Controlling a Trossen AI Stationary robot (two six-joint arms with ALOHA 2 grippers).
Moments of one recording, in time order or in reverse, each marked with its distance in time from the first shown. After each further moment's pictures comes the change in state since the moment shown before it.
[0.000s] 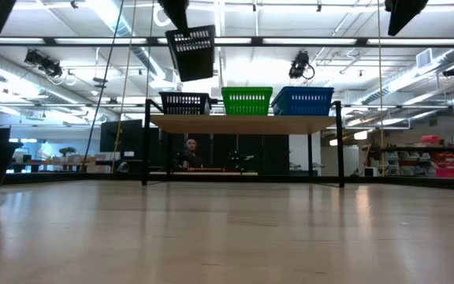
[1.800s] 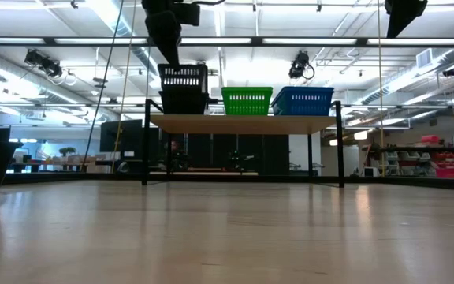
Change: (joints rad) left arm 0.070 -0.168 -0.538 0.323 0.040 0.079; right arm -0.040 0.001 0.000 -0.008 0.000 0.034
